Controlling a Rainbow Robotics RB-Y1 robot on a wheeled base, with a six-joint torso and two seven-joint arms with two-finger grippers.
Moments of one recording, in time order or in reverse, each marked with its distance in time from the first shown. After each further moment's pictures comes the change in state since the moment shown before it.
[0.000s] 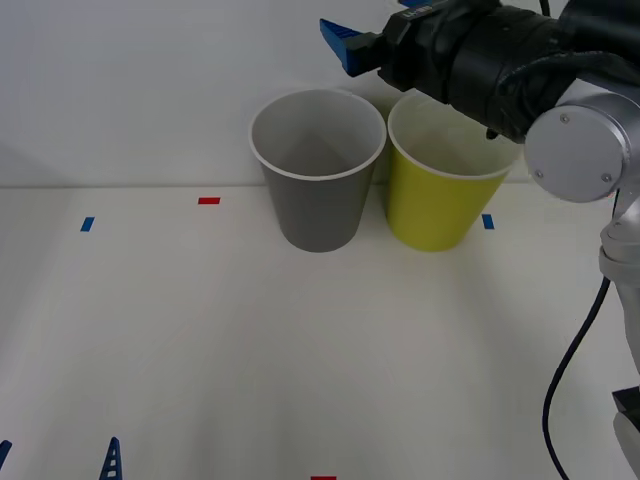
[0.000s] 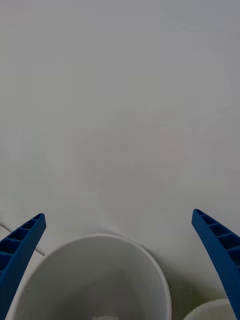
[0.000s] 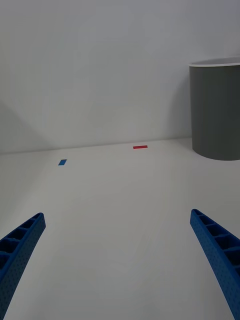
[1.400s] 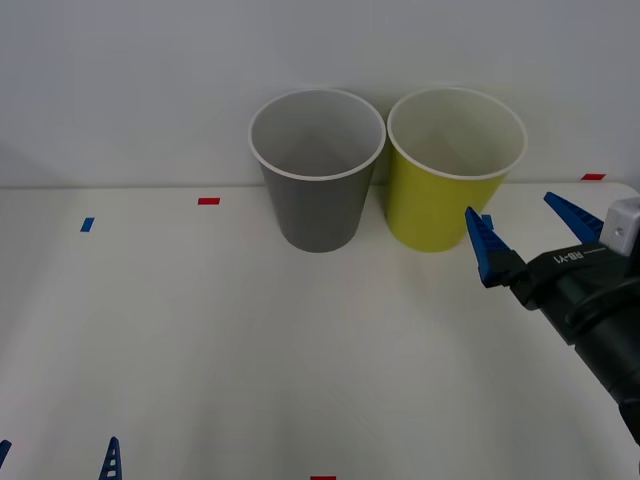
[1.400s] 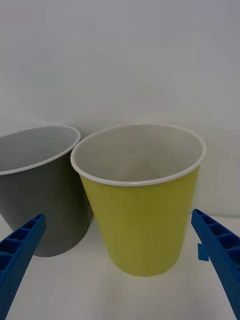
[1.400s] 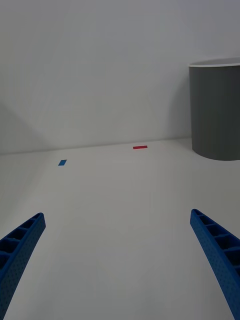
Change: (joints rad) right arm 1.022 -0.133 -0.032 -0.346 0.222 -0.588 -0.157; left arm 0.000 0.000 0.000 0.000 0.000 0.000 0.000
